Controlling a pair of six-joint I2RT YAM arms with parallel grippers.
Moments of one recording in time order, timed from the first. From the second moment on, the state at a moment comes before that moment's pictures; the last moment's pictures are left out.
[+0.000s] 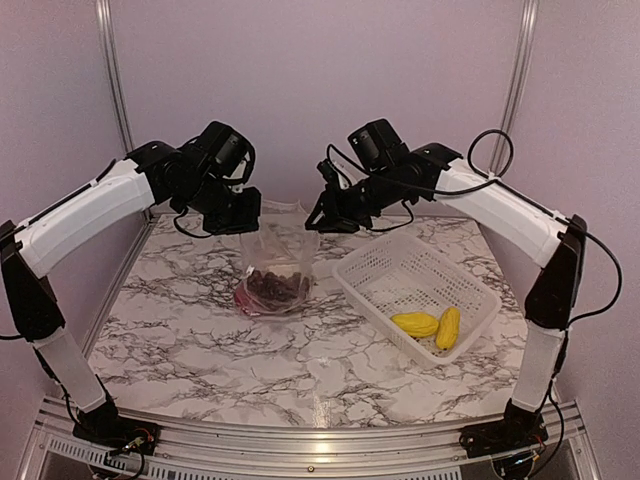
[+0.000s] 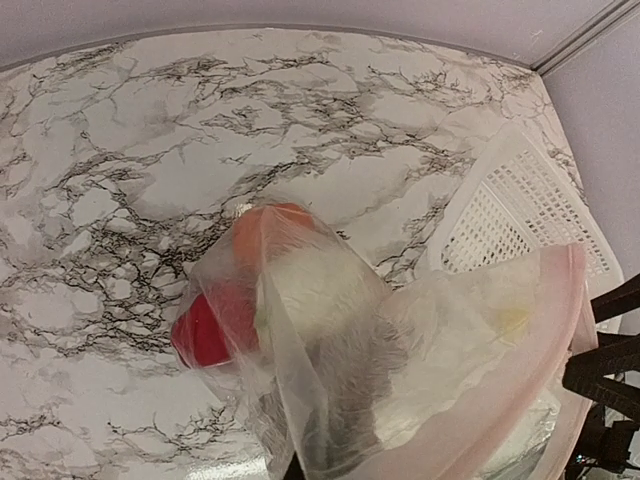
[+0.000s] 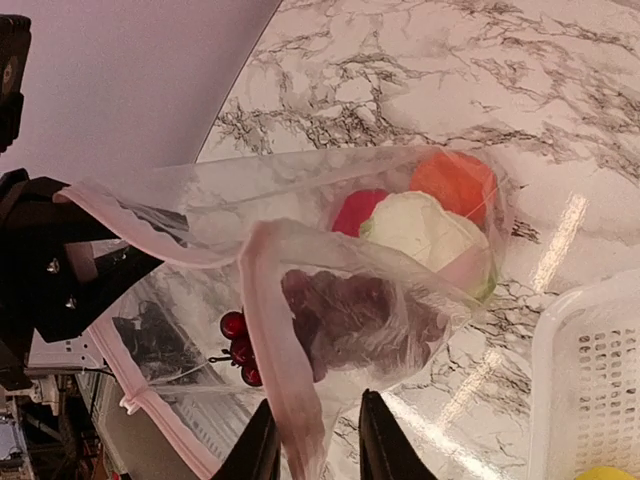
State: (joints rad) left arm -0.74 1.69 1.79 -0.98 -0.11 -0.60; right arm 0.76 1.90 1.98 -0.86 -0.39 0.52
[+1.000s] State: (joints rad) left arm -0.74 1.75 1.82 -0.99 -0.06 -0.53; right arm 0.58 1.42 1.20 -0.99 -0.16 0.40
